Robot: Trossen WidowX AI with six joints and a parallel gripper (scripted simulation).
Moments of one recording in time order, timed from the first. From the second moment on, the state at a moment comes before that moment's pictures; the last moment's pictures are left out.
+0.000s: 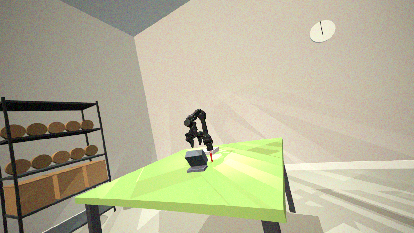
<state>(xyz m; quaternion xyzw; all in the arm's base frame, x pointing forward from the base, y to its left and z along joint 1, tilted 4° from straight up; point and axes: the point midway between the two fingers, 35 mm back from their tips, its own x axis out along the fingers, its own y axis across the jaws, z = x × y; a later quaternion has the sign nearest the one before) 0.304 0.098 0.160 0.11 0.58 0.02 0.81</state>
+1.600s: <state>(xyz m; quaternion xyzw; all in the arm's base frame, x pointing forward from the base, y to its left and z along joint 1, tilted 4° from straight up) 0.257 0.188 0.094 0.06 0.67 -0.06 0.73</state>
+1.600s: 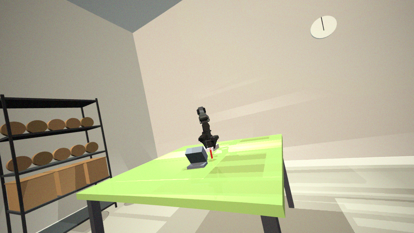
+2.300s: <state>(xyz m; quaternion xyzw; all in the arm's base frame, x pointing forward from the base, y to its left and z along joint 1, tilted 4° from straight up) 0.260 0.187 0.060 0.06 0.67 -0.06 0.73</state>
